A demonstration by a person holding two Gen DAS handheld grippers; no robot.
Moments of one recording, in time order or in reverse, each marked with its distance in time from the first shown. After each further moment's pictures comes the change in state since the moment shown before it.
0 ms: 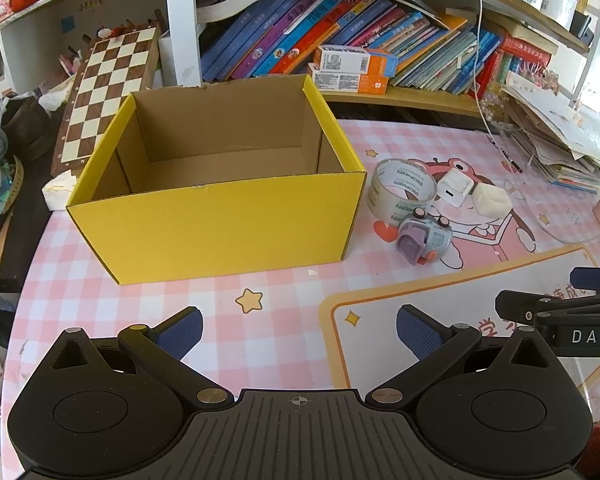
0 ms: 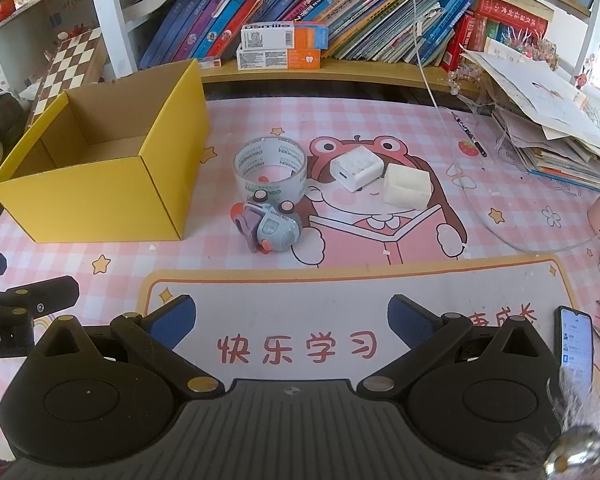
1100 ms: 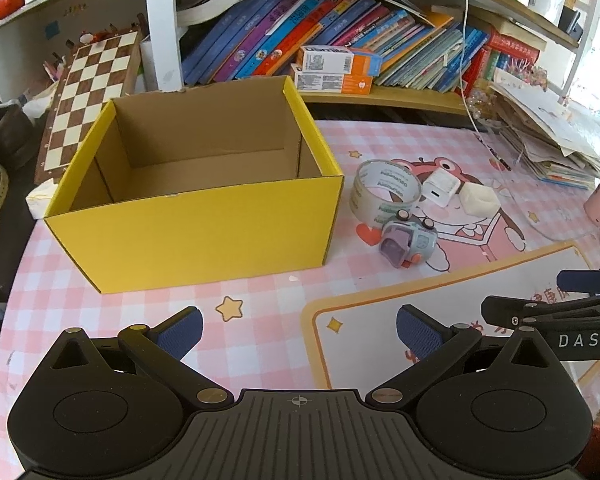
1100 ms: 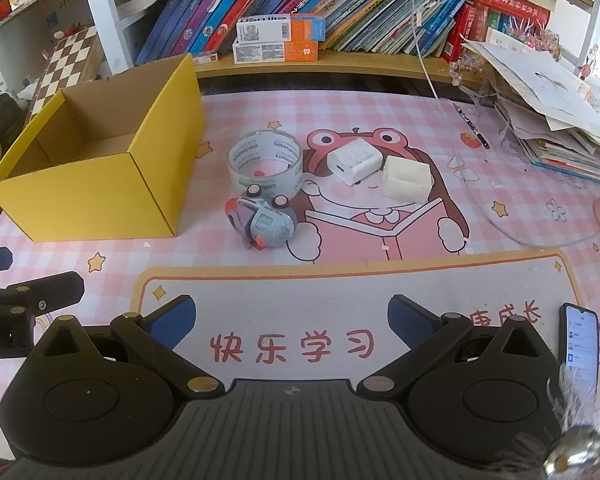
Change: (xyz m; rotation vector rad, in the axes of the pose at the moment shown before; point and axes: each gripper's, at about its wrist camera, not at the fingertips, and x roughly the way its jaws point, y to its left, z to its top) left arm 0.006 -0.013 0.005 0.019 -0.005 -0.034; right arm 0.008 -0.012 0.000 0.008 0.019 0.021
